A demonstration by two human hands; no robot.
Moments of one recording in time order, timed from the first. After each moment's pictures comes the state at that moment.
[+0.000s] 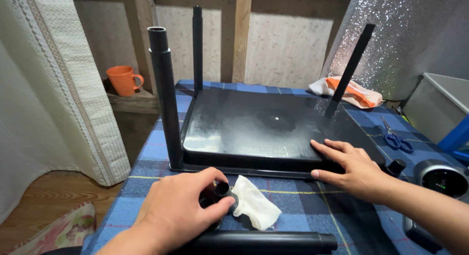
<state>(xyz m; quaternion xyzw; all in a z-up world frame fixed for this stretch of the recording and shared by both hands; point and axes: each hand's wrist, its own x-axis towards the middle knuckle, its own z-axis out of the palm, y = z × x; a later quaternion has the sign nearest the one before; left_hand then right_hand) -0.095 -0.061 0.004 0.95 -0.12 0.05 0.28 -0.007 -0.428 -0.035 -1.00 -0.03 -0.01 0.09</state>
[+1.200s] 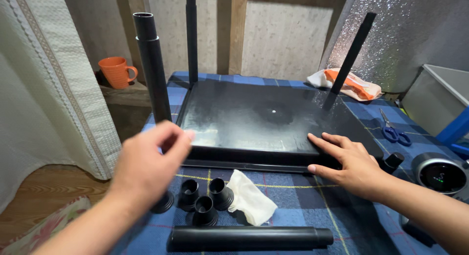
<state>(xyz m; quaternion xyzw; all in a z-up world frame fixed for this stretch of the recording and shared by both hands) -0.063 -0.042 0.015 0.90 0.00 0.21 0.38 -0.012 -0.424 -0.039 -1.00 -0.02 -0.04 0.08</state>
